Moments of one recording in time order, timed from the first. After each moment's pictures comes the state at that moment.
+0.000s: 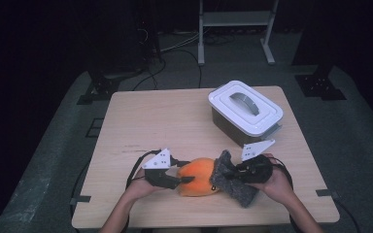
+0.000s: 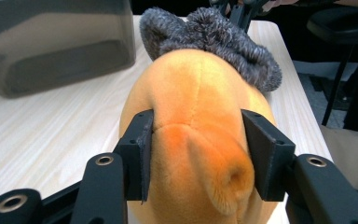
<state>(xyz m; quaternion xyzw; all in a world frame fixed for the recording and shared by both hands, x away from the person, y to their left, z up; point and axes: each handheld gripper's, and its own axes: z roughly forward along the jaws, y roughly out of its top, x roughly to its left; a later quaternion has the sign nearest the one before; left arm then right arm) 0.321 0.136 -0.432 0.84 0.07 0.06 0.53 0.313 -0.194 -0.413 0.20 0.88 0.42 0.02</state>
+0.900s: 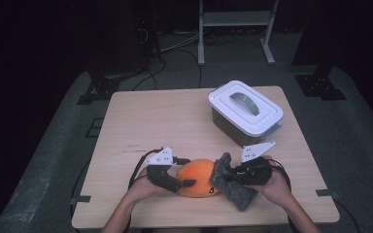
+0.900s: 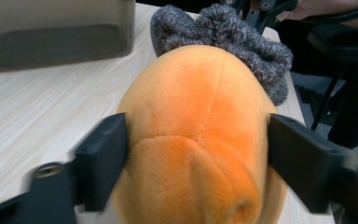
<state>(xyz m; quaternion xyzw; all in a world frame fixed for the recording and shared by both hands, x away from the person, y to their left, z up) 0.322 0.125 -0.430 0.85 0.10 0.05 0.52 0.309 -0.192 -0.414 0.20 0.87 0.44 0.00</state>
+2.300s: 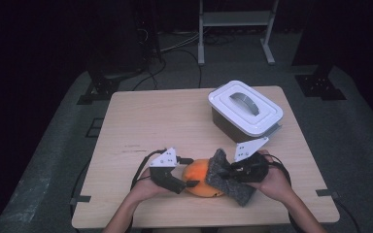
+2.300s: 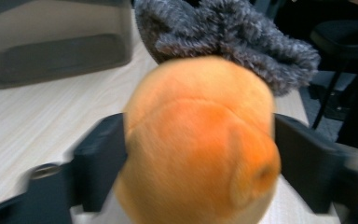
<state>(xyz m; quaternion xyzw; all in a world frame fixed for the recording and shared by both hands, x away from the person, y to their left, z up) 0.317 0.114 -0.427 0.85 0.09 0.05 0.52 0.304 -0.173 -0.381 0.15 0.90 0.40 0.05</state>
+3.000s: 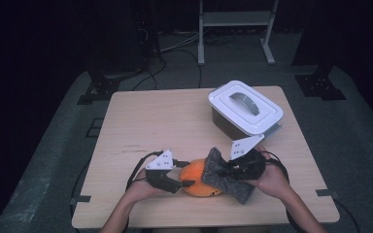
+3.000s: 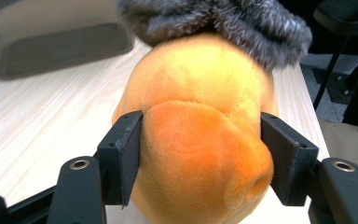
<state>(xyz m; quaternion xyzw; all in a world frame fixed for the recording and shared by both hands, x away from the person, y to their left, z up) 0.317 0.130 -0.429 0.86 0.09 0.06 0.50 0.307 -0.165 -0.374 0.14 0.91 0.40 0.05</state>
